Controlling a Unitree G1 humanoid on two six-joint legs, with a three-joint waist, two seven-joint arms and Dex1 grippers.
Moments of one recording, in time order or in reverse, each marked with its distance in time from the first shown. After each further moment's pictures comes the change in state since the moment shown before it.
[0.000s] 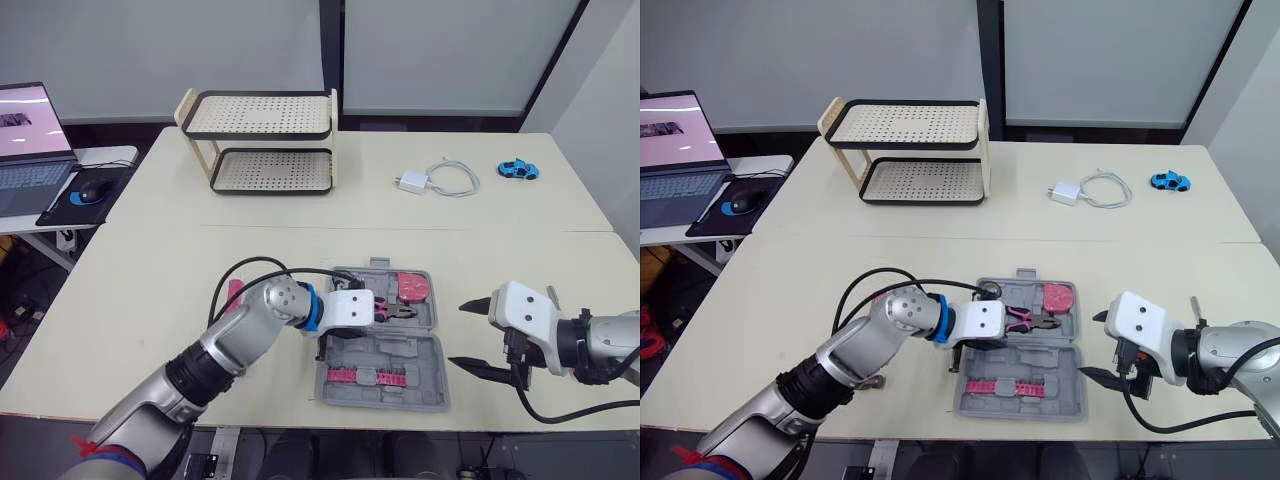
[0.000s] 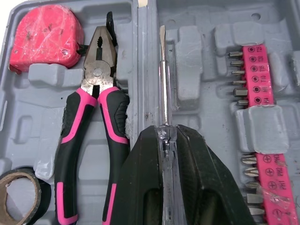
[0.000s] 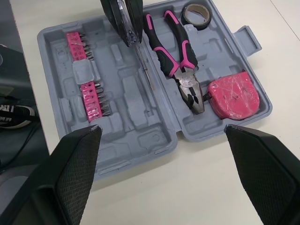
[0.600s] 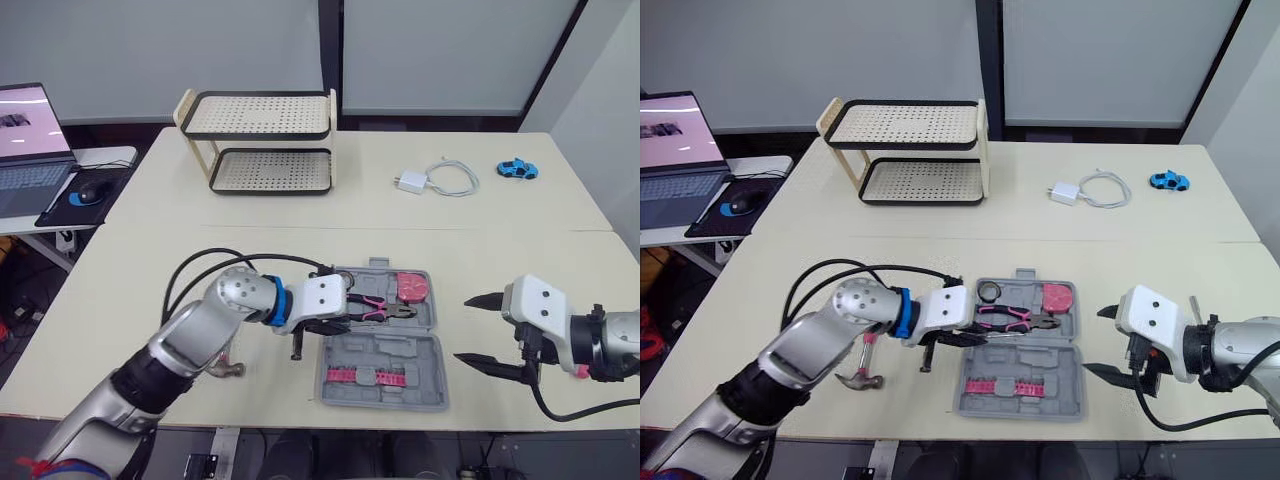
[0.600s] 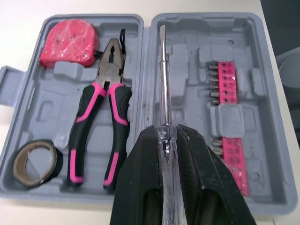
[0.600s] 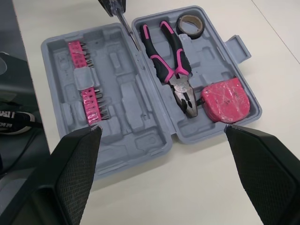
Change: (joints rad) left arm 0.012 0.115 0.102 -0.143 -0.196 0.083 -0.029; right arm 0.014 -0.001 -0.071 0.010 0.008 -0.018 0.037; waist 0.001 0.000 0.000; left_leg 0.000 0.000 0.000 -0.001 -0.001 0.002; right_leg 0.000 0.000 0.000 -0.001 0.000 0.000
